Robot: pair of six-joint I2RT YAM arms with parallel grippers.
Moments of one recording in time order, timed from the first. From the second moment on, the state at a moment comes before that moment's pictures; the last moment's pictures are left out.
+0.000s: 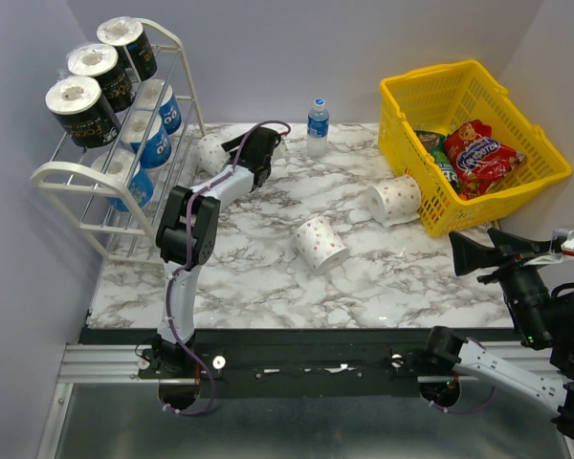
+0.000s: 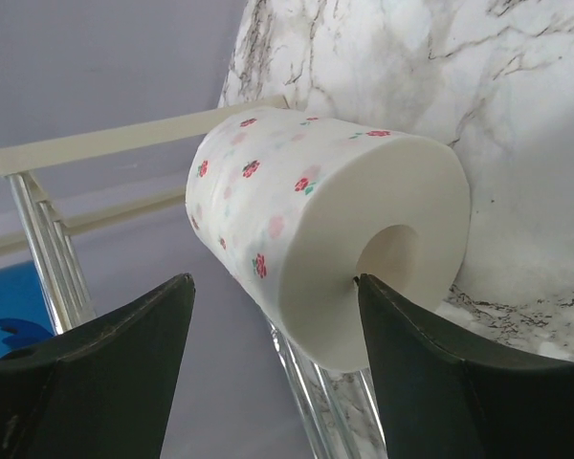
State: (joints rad) left arm -0.40 2.18 1.66 -0.13 -0.66 0.93; right arm 1.02 0.21 1.00 -0.64 0.80 0.16
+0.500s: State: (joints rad) left arm -0.39 2.26 1.67 -0.09 -0.71 0.96; right arm 1.02 0.22 1.00 -0.60 0.80 0.12
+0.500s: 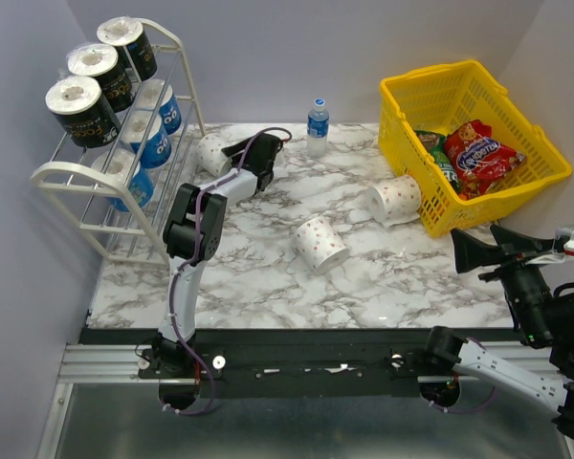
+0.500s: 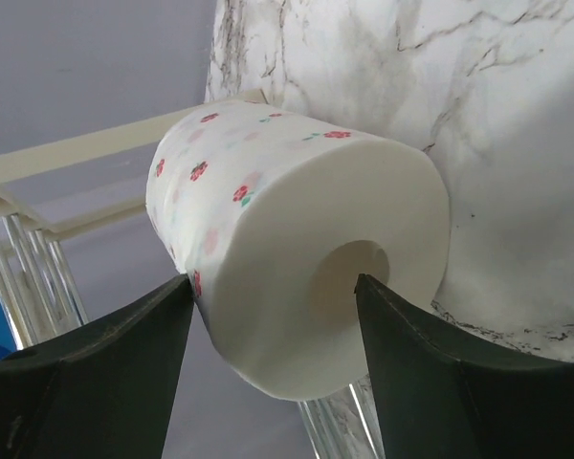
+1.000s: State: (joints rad) left arm -0.39 2.26 1.76 -0.16 -0.74 0.91; right arm 1.02 0.22 1.00 -0.58 0.80 0.11
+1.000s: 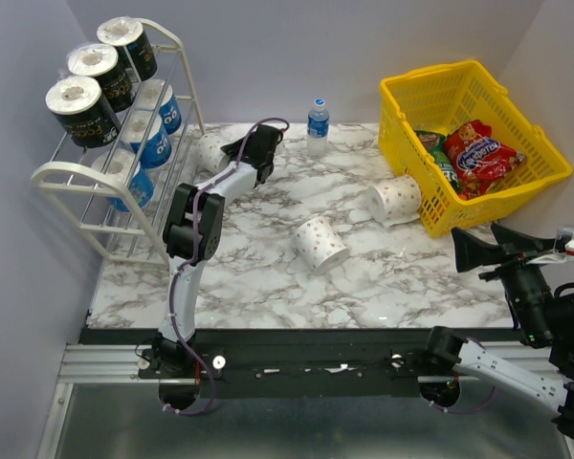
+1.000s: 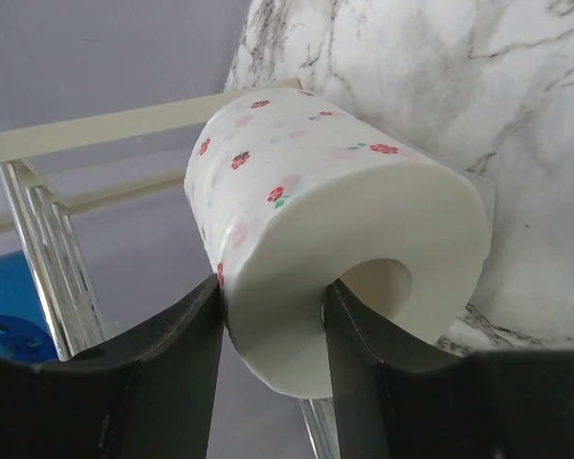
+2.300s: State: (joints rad) left arm -0.32 1.96 1.94 -0.83 -0.24 0.15; right arm 1.02 0.15 1.11 -0.70 0.76 0.19
